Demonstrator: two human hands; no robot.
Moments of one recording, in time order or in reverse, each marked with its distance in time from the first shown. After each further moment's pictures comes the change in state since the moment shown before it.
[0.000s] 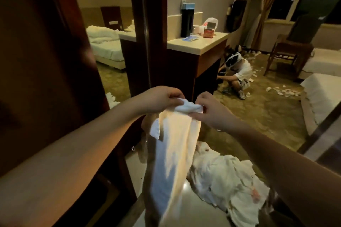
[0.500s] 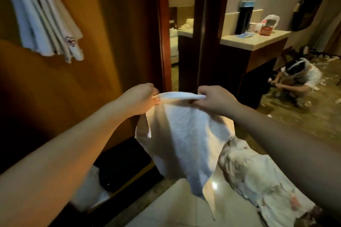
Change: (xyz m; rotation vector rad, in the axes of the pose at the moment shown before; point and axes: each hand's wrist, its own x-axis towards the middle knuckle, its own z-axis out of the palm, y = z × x) left_hand -0.290 0.012 -0.029 0.410 0.151 -0.513; right_hand -0.102 -0.198 0.016 -0.122 -0.126 -0.167
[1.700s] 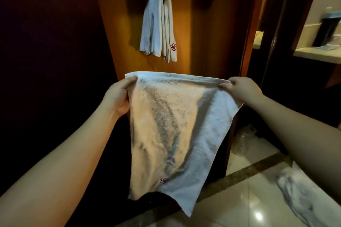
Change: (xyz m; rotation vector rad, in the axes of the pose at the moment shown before) left_hand -0.294 -0.237 -0.067 -1.551 0.680 -0.436; right_hand -0.022 -0.237 0.039 0.092 0.134 -0.051
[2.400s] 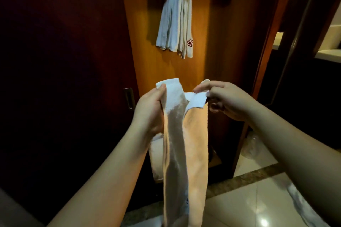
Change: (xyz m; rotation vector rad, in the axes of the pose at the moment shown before) left_hand -0.096 -0.022 0.028 -0.162 0.026 -0.036; right_hand -0.100 -0.127 -0.016 0.983 -0.516 -0.138
